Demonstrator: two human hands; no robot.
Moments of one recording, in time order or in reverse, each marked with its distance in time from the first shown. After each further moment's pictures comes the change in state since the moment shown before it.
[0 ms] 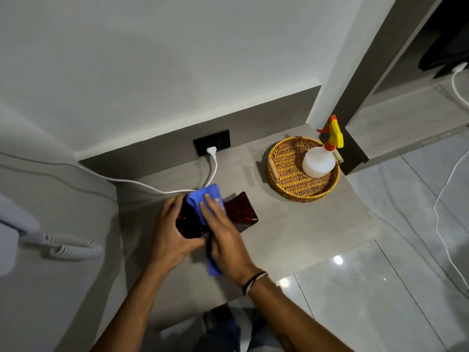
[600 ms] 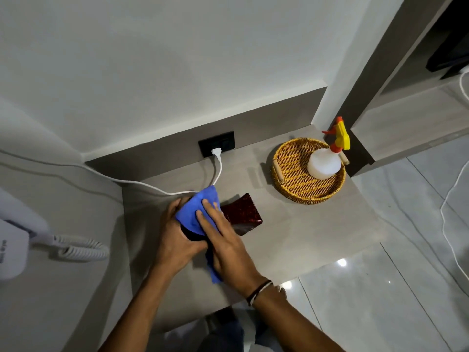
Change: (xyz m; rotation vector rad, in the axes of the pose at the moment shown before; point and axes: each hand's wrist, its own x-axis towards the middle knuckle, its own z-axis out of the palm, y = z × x) left_hand 0.000 -0.002 0.000 -0.089 0.037 -0.073; right_hand -0.011 -0.001 0.013 -0.042 0.016 -0.132
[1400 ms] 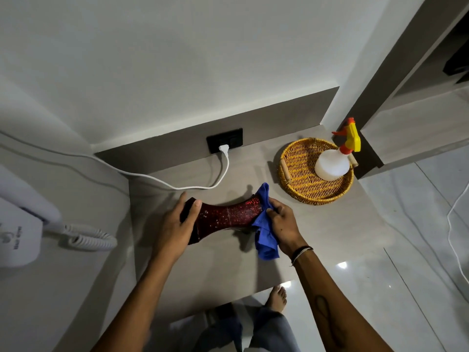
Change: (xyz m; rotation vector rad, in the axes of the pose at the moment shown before) left_hand 0.008 -0.004 -0.012 0.055 -0.037 -0.372; right_hand 0.017 0.084 -0.073 0.641 0.199 0.942
